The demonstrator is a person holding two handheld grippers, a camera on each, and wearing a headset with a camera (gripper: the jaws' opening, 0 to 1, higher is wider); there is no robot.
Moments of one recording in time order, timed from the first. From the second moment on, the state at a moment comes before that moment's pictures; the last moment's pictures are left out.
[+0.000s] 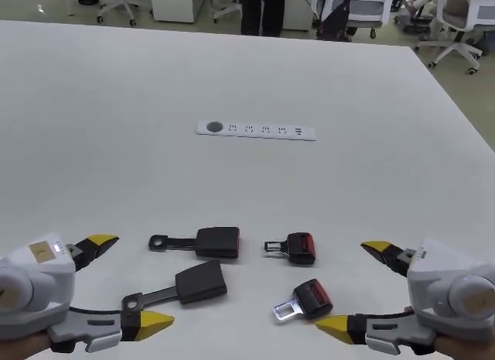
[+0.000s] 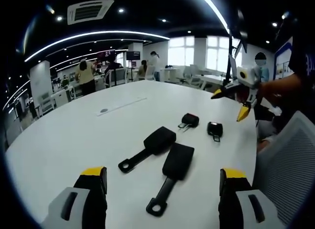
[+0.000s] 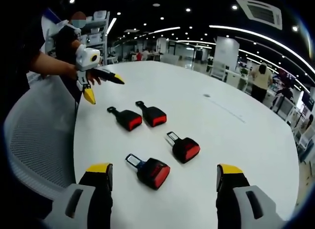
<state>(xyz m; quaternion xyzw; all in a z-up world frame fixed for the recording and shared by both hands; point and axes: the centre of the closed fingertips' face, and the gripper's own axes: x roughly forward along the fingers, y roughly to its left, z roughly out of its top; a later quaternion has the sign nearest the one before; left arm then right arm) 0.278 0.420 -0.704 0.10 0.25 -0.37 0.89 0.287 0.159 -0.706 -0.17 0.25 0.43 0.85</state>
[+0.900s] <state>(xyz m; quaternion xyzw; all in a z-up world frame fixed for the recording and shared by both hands) 0.284 0.395 -0.727 0.15 0.32 -0.43 0.84 0.292 0.167 -0.723 -0.26 0.27 0.52 0.77</state>
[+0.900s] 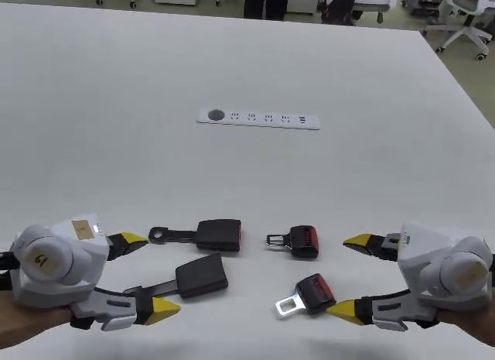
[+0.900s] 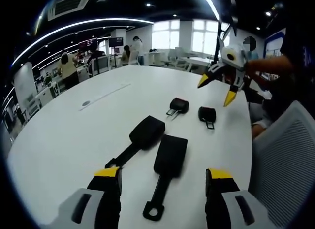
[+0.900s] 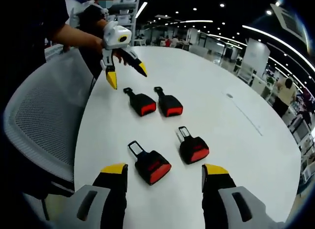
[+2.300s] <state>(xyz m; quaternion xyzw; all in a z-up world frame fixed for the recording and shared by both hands) 0.297 0.362 -0.770 0.27 0.38 -0.50 0.73 0.280 0.187 -0.775 -0.40 0.30 0.65 0.58</state>
